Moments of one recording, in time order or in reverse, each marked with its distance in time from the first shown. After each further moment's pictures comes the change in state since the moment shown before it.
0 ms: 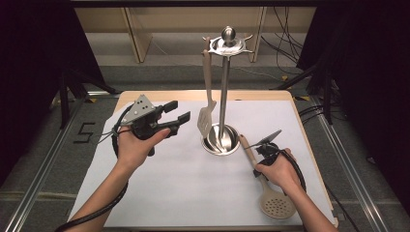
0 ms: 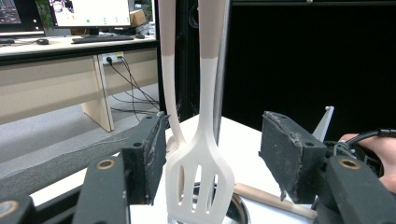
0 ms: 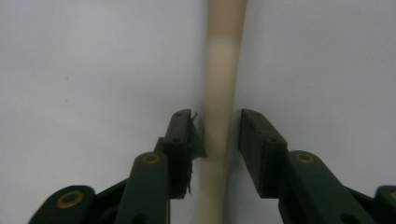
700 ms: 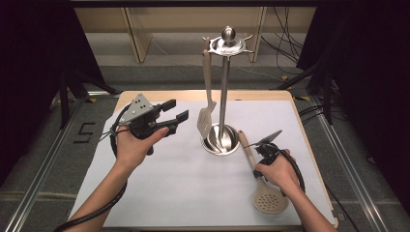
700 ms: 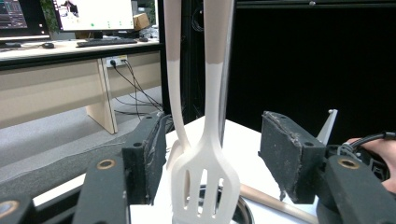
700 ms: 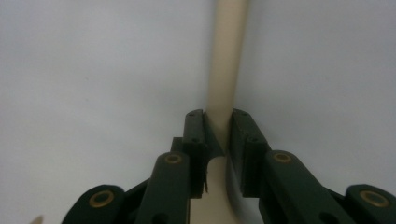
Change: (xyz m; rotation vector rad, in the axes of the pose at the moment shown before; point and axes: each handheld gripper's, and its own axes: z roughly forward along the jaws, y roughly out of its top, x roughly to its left) left arm 0.002 0.003 -0.003 -0.015 0.015 0.010; right arm 0.005 -0.002 -0.004 0.039 0.043 0.082
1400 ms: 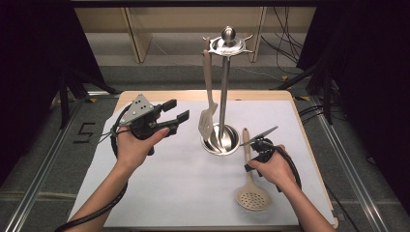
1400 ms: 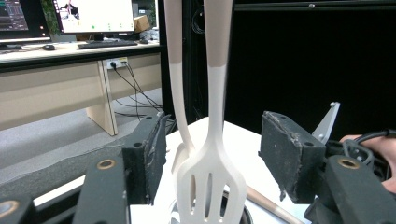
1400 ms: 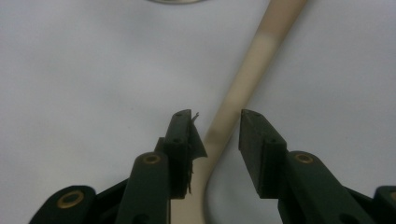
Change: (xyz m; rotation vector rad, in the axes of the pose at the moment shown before) left arm -0.002 -0.001 0.001 -0.005 0.001 -0.003; right arm 0.018 0.009 -0.008 -0.050 0.080 -0.093
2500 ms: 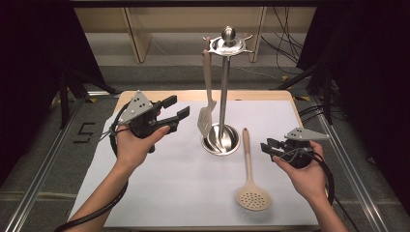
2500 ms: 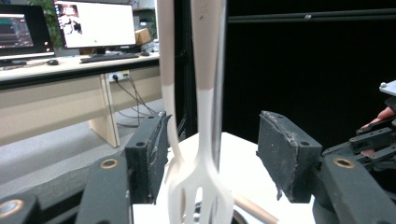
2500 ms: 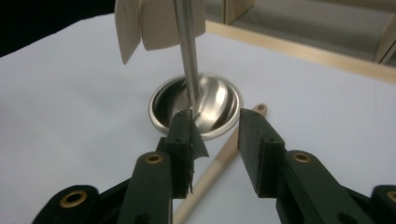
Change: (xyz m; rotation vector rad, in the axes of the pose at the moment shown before) left arm -0.005 0.010 -0.003 -0.043 0.011 0.021; right arm -0.023 -0.051 -0.079 -0.745 0.008 -0.341
